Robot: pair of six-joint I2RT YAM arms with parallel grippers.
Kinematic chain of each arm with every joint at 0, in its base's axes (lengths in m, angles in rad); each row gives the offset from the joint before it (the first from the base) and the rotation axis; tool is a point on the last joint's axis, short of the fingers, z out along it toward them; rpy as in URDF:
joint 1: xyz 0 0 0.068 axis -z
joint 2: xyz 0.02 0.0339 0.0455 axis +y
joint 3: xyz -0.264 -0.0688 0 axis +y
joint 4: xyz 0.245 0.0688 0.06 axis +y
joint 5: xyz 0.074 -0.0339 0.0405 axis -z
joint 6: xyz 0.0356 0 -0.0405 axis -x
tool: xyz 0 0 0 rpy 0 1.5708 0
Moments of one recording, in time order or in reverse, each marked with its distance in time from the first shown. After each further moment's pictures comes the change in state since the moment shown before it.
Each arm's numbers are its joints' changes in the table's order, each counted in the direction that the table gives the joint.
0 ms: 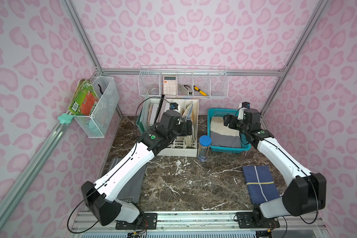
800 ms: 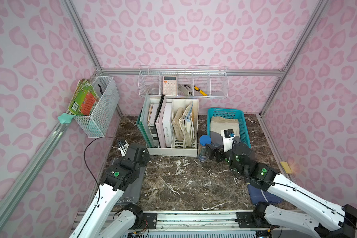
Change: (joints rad) left arm -0.324 -0.546 0.503 0.423 -0.282 0.305; right arm -0.630 -0.430 0.338 -0.008 0.372 0.097
